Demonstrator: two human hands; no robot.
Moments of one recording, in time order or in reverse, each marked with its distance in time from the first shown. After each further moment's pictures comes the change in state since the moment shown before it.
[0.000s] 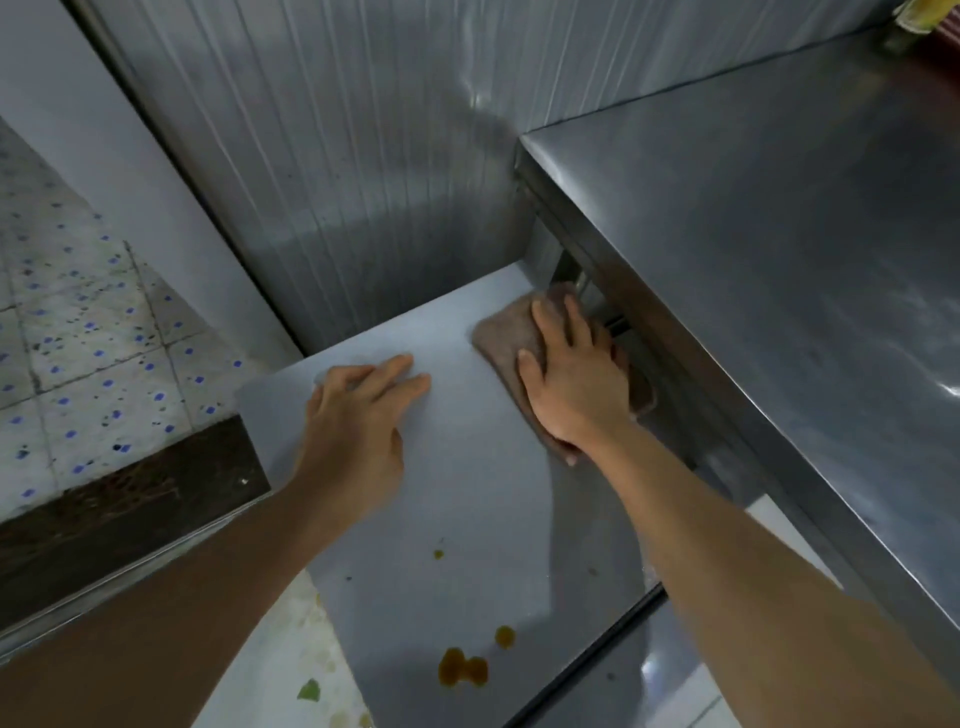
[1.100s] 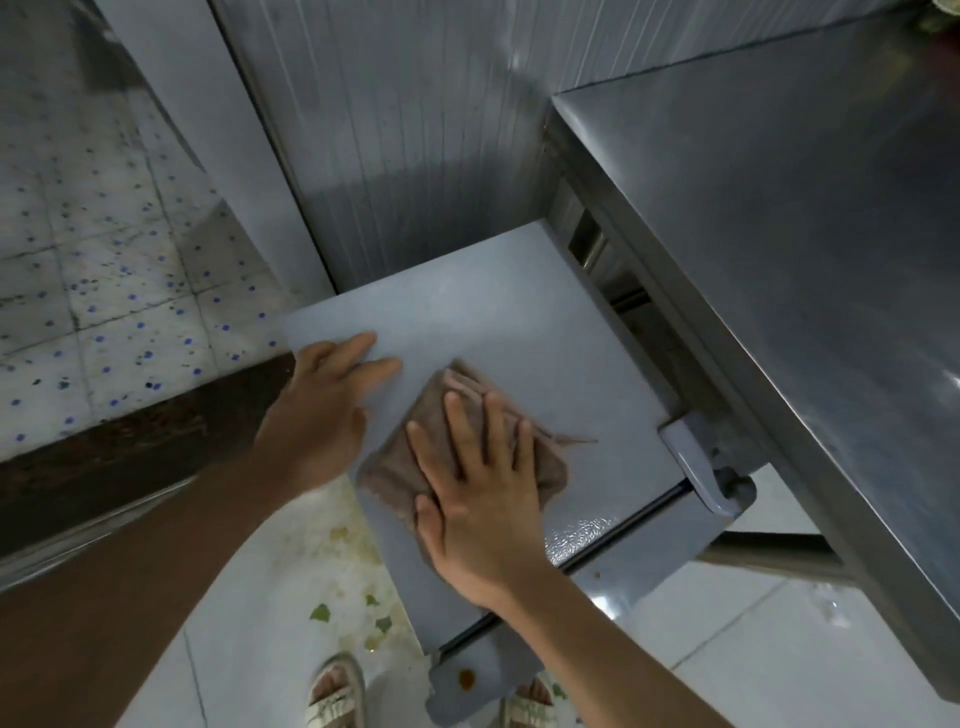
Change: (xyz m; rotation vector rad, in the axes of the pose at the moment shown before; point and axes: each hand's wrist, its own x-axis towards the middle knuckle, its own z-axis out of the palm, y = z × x) left_hand -0.056 -0.033 -0.026 0.070 -0.177 -0.046; right_hand -0.174 -0.087 0.029 0.030 -0.046 -0.393
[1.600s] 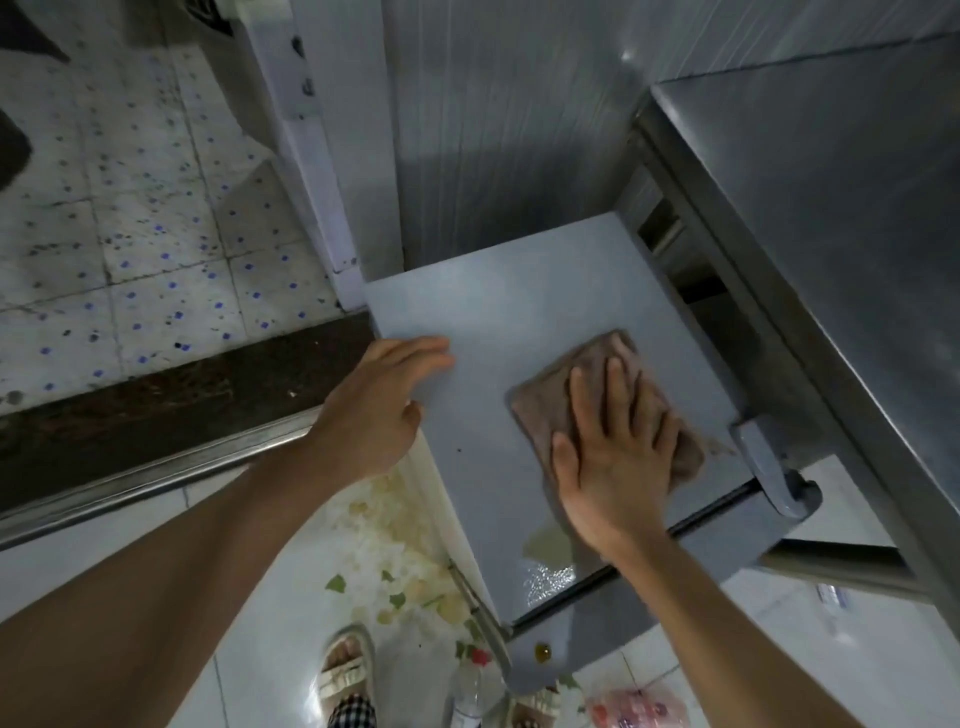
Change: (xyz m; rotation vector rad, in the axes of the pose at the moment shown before) left_hand -0.029 -0.024 0.003 -0.313 0.100 0.058; right_hand 0.004 0.032 -0.009 -0.163 0.033 0.320
